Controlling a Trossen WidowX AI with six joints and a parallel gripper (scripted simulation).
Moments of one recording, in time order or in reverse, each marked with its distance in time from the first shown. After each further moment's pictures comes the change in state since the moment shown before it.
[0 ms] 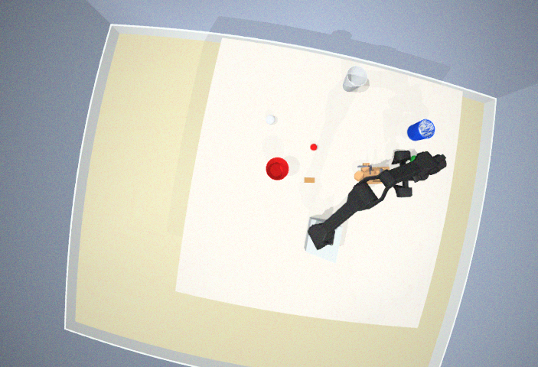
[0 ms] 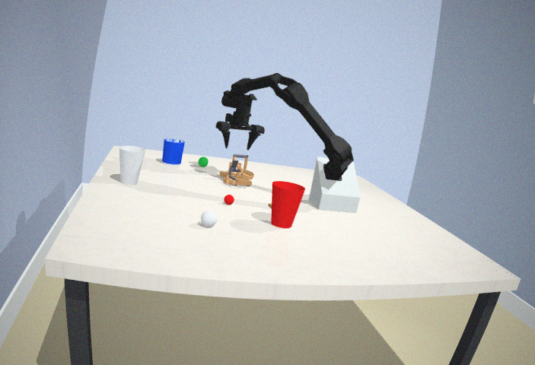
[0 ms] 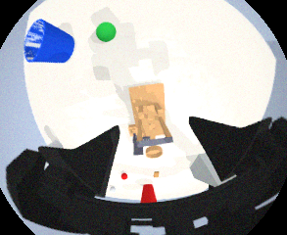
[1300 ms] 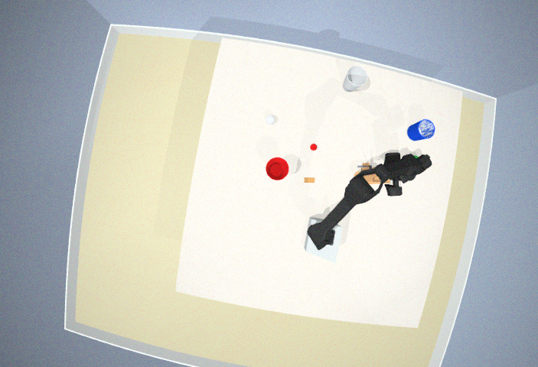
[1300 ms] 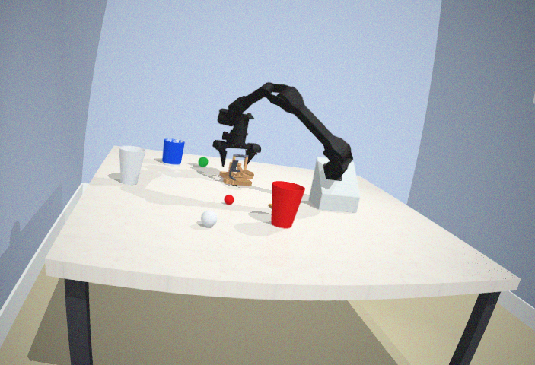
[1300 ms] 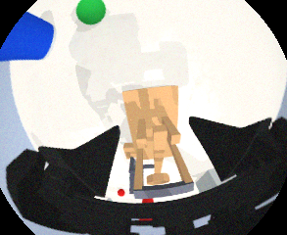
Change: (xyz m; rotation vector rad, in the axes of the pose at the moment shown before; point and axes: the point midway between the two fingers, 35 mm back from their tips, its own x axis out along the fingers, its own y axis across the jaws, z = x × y) arm 0.077 0.001 0.001 -0.011 -0.010 0.009
